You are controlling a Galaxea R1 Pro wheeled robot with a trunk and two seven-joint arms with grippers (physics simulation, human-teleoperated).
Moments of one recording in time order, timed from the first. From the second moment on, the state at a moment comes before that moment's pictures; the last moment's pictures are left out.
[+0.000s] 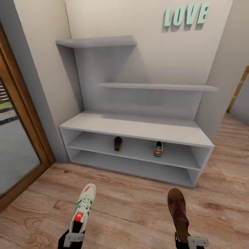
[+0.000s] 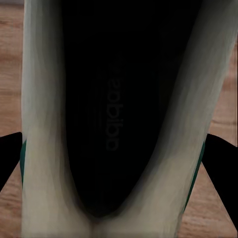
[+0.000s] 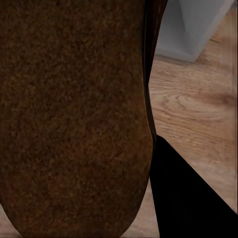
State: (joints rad) left arm -0.26 0.01 0.22 -0.34 -0.22 -0.55 -0.09; right arm -0.18 -0.05 -0.07 -0.45 0.11 -0.51 -0.20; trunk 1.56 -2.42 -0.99
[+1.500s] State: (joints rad) left arm -0.26 0.01 0.22 -0.34 -0.22 -0.55 -0.09; right arm -0.18 -0.05 -0.07 -0.46 0.11 -0.51 -0.20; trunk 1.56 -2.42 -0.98
